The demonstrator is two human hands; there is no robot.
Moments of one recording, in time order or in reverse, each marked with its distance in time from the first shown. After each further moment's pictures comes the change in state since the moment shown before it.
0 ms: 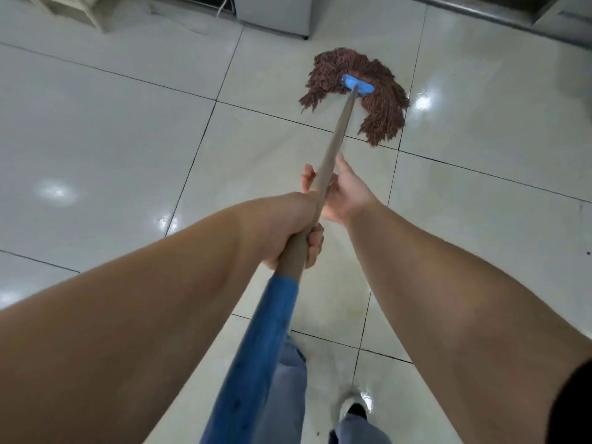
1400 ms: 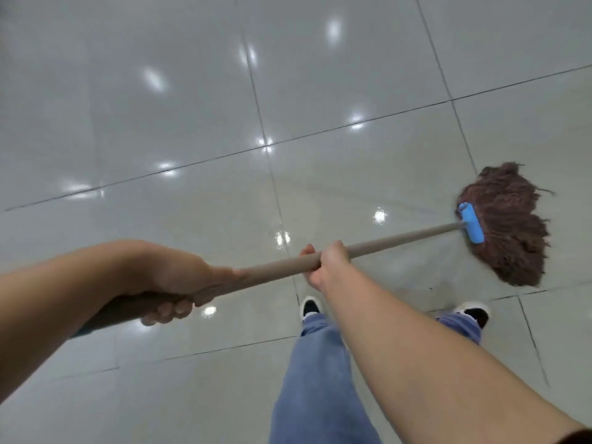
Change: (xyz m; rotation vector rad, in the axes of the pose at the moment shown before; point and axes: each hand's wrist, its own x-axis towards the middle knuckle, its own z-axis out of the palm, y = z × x) left_hand -0.305 -1.011 -0.020 -0.143 0.016 -0.419; right_hand -0.451 0.761 -0.364 -0.971 0.342 0.530
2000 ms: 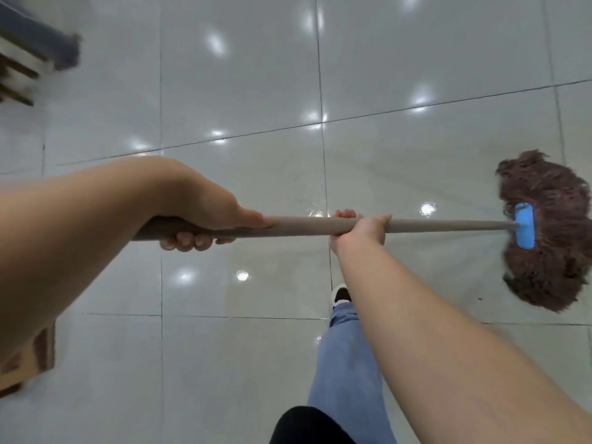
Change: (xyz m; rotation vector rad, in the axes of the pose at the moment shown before) left_hand -0.019 -0.002 -0.049 0.060 0.116 -0.106; right_hand 0.000 0.008 0.052 0.318 -0.040 -0.044
